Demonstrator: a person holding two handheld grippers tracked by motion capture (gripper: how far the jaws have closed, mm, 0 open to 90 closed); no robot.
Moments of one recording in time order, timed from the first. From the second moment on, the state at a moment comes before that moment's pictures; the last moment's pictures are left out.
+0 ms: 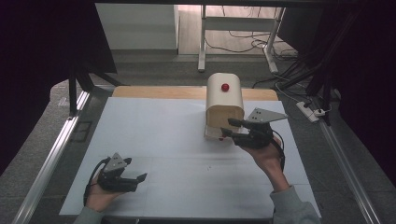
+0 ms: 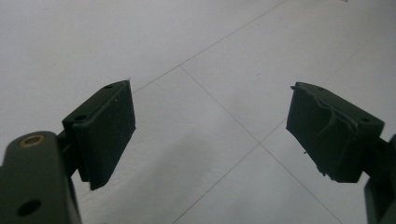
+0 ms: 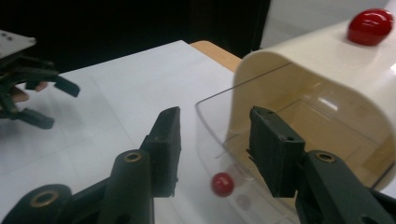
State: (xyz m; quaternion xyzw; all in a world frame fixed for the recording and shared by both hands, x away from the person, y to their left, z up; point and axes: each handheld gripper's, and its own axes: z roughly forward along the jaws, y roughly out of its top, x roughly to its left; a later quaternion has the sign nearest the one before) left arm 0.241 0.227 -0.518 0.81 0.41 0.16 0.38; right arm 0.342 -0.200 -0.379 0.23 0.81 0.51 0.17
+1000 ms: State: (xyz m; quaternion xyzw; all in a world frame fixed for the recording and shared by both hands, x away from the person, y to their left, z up) left arm 0.240 0.225 -0.517 0.81 0.41 0.16 0.38; right arm 0.315 -0.203 -0.437 0.23 0.83 0.49 0.14
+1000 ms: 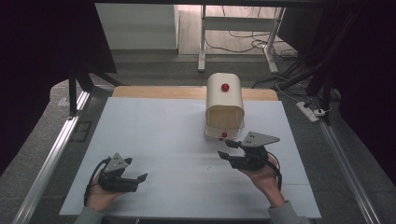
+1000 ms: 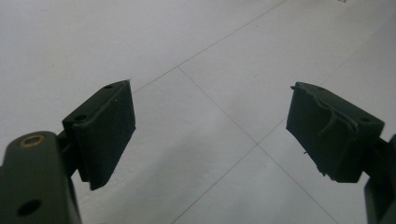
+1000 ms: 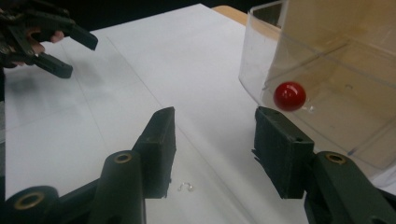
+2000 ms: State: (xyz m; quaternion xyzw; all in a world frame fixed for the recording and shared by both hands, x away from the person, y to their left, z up) left arm 0.241 0.223 -0.518 0.82 0.40 0.16 0.38; right arm 0.333 -0.180 -0.475 0.24 0.87 0.41 0.13
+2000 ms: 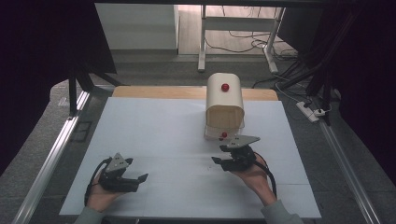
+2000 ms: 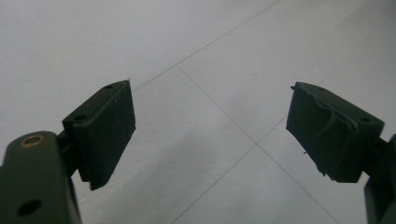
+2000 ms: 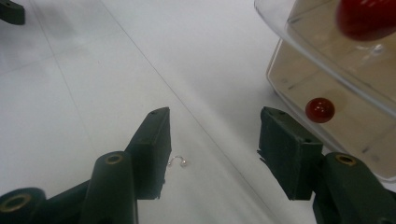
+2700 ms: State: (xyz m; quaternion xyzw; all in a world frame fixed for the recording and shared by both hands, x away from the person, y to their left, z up) left arm 0.241 0.223 -0.518 0.82 0.40 0.16 0.38; right arm 0.341 -0.159 -0.505 0.24 0.90 0.34 0.10
